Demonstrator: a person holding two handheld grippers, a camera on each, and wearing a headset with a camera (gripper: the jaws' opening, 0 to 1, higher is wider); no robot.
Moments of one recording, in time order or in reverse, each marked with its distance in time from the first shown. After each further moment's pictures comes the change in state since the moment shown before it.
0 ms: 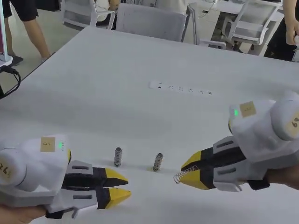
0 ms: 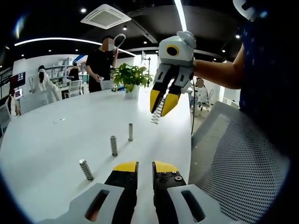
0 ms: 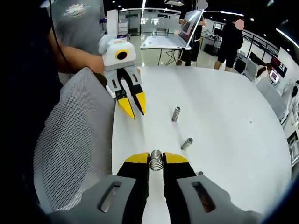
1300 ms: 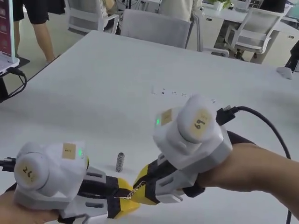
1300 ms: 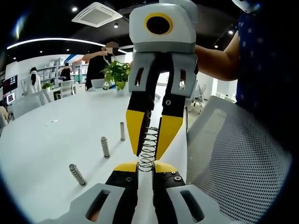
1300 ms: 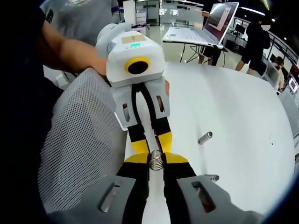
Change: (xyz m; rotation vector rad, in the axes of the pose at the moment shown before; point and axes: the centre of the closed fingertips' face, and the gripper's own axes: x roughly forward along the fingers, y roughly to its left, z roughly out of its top) left arm 0.016 -0.008 -0.004 0.039 0.028 -0.070; right arm 0.070 0.045 0.055 -0.092 0.085 0.172
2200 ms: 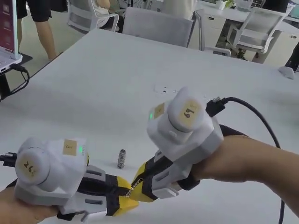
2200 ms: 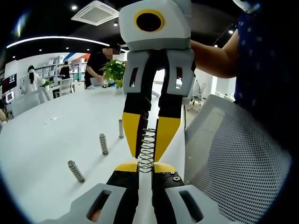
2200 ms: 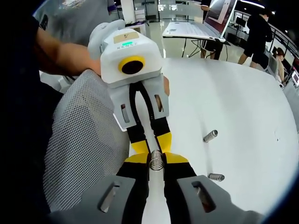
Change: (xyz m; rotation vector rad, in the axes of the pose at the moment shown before) left arm -0.002 -0.003 -0.004 -0.009 0.019 -0.014; right arm 0.007 0.003 0.001 0.048 0.047 0.048
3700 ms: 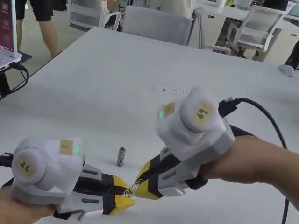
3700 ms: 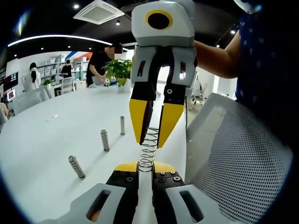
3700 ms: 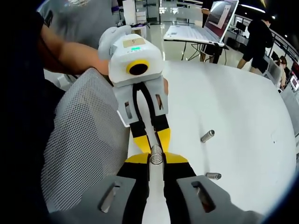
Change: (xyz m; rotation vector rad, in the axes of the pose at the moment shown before) left arm -0.002 0.001 -0.006 -0.006 0.006 0.015; right arm -0.008 0.002 -0.001 -0.034 -0.024 -0.025
